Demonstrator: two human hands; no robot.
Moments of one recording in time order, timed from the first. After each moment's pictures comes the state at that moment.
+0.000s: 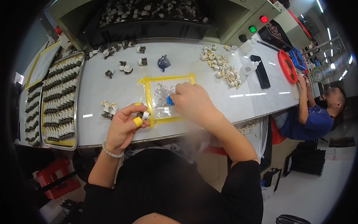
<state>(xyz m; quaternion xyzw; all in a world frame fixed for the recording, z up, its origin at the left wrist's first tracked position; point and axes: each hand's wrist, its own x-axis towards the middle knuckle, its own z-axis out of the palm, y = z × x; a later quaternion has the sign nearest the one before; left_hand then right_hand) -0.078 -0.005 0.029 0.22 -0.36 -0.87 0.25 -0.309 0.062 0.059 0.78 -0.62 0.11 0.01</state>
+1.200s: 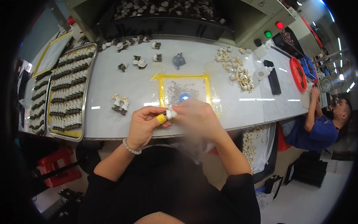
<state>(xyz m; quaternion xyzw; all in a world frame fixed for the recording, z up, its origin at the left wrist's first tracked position) -0.096 0.015 0.002 0.24 -0.40 -0.83 0.31 -0.285 0.088 0.044 0.65 -0.58 0.40 -0.28</state>
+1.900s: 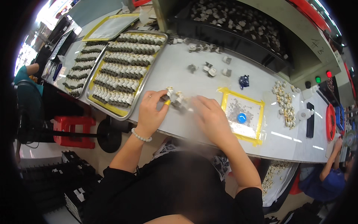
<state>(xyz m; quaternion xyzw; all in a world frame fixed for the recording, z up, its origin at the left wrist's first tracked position) 0.007 -0.033 0.012 0.46 -0.78 -0.15 0.39 -0.198 0.021 0.034 0.74 -0.57 0.31 -0.17</state>
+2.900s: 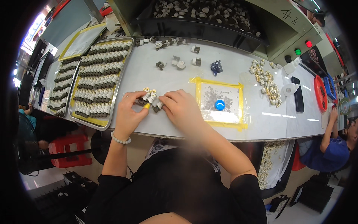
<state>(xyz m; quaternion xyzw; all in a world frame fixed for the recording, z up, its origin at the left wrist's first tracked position) 0.003 -0.040 0.031 0.43 -0.79 -0.27 0.33 -0.188 0.010 0.016 0.76 -0.52 0.38 -0.08</state>
